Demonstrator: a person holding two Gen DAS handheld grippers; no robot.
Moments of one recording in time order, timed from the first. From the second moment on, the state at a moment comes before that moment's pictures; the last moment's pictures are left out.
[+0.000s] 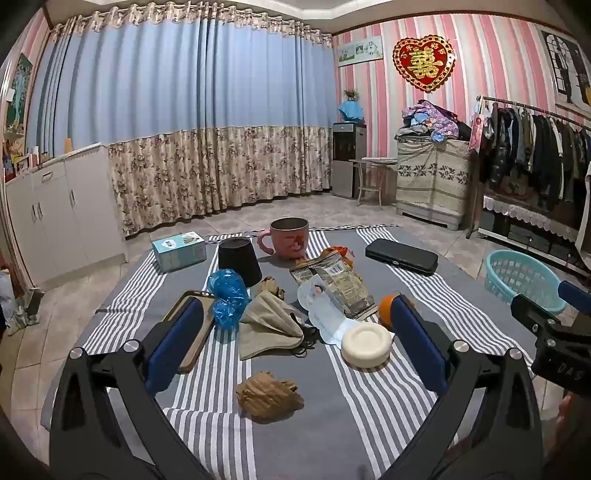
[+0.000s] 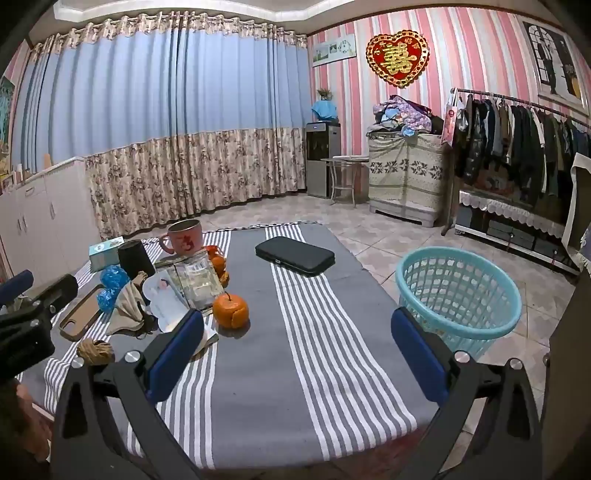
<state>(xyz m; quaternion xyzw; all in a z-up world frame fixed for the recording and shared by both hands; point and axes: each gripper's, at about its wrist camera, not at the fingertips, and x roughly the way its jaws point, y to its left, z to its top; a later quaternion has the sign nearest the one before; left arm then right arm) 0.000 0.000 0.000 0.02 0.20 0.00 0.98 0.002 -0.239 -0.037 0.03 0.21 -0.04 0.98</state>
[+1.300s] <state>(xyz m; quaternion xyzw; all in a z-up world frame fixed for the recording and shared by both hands) -0.003 0.008 -0.001 0.02 0.19 0.00 0.98 0.002 -0.235 -0.041 0.03 0.20 -0.04 0.98</state>
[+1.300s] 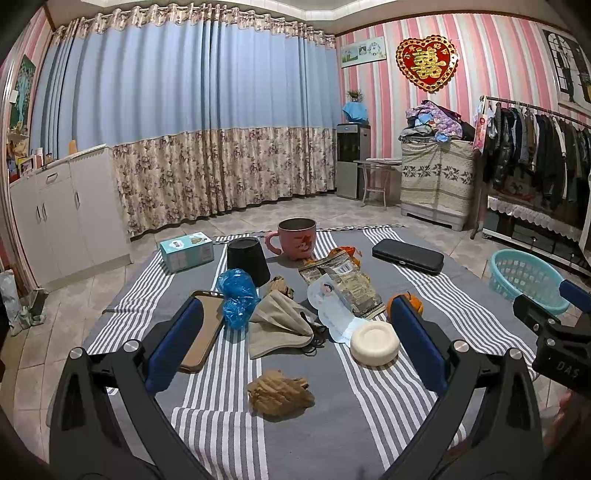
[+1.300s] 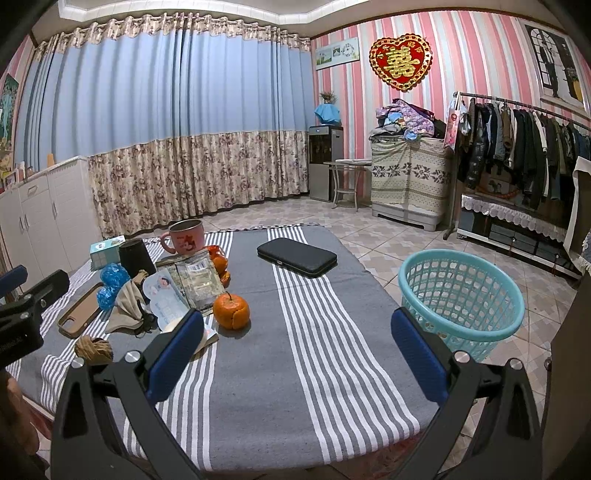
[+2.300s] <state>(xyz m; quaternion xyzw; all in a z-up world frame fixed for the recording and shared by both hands) -0.001 0.012 -0.005 0.02 0.19 0.00 0.98 0.002 -0.235 -0.041 0.03 0.20 -0.04 0.98</state>
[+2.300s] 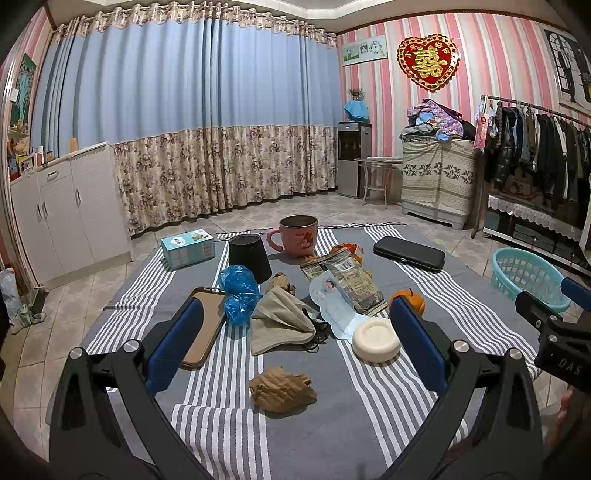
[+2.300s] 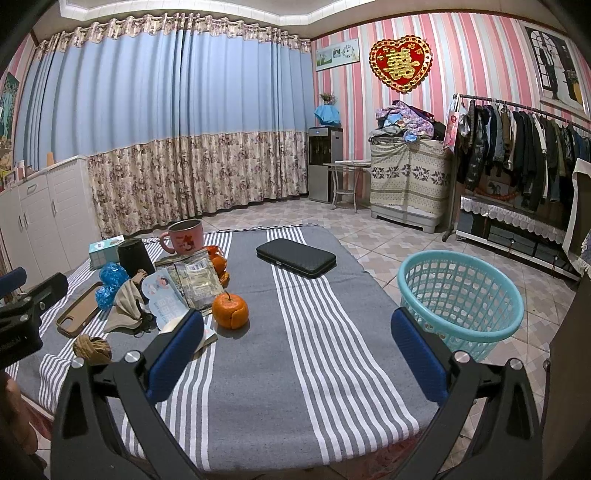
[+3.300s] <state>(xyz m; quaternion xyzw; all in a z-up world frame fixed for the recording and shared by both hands) 0.000 0.020 -0.015 0.02 0.19 0.01 0.98 0.001 -0.234 -0.041 0.03 0.20 -0.04 0.98</state>
